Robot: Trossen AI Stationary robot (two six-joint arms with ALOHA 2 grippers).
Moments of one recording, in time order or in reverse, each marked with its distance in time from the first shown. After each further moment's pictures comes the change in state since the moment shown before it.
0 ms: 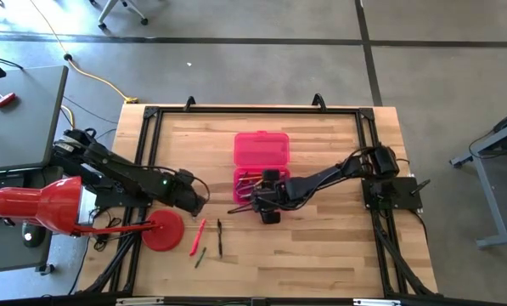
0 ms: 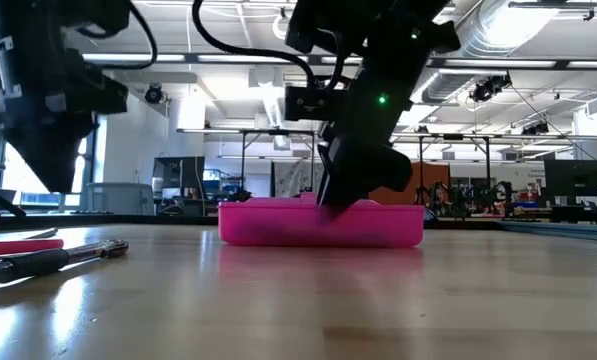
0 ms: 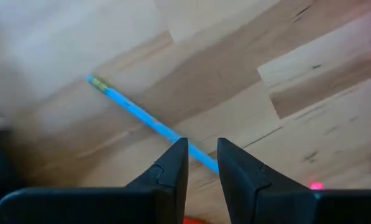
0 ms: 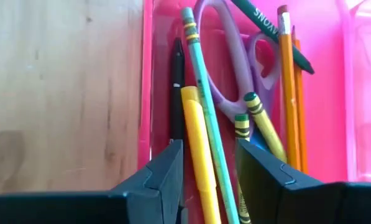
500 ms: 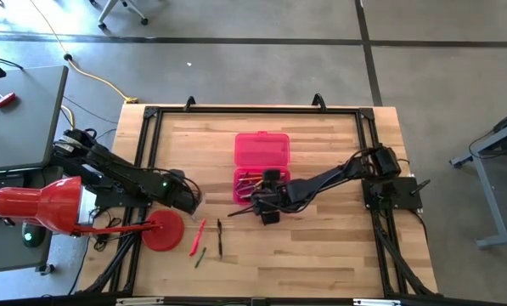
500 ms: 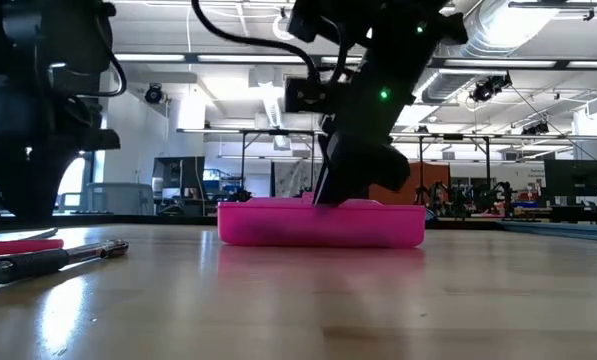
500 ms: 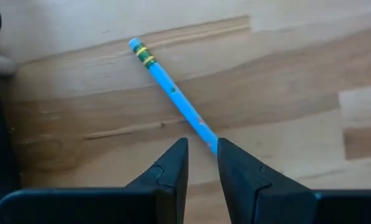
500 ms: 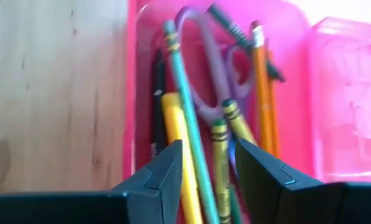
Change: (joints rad) left arm 0.000 -0.001 -0.135 0.066 0.010 -0.295; right arm 0.026 -0.007 0.000 0.007 0.093 0.000
